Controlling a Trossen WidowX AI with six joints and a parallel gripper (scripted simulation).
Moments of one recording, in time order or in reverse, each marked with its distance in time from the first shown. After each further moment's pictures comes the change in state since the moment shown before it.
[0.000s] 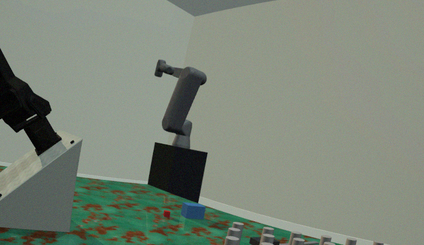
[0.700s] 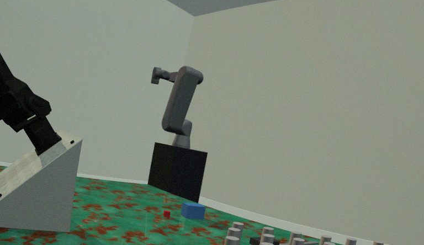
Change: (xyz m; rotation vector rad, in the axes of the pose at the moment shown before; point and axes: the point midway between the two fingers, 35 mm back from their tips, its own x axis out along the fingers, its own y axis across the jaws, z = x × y) arm 0.033 0.008 -0.001 0.000 0.001 0.002
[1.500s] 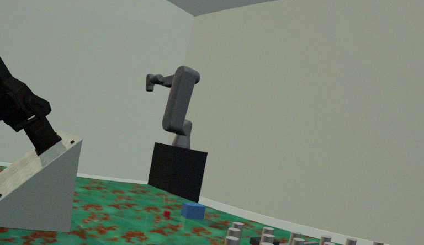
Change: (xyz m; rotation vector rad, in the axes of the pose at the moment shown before) arm 0.024 0.004 0.003 0.000 -0.008 -0.004
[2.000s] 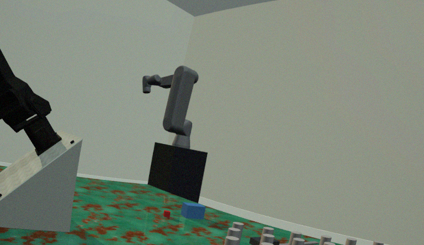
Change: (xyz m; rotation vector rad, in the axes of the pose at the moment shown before) arm -0.049 -0.018 0.001 -0.012 -0.008 -0.017
